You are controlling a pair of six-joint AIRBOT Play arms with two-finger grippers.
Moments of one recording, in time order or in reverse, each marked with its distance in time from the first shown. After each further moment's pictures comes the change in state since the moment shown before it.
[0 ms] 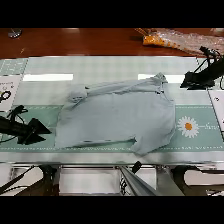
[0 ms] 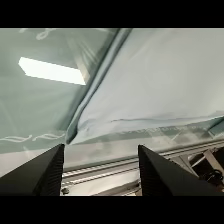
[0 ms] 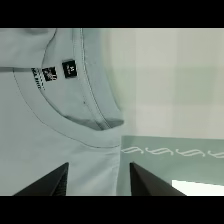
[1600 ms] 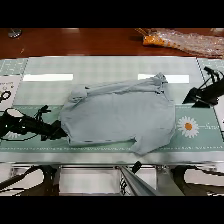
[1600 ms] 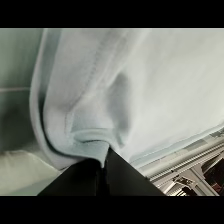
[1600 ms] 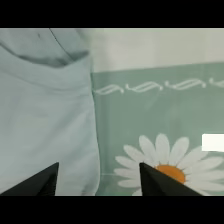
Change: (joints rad) left arm -0.304 -0.108 -0.112 -0.127 0.274 0.045; right arm -0.164 0.080 -0.275 0.050 0.063 -0.054
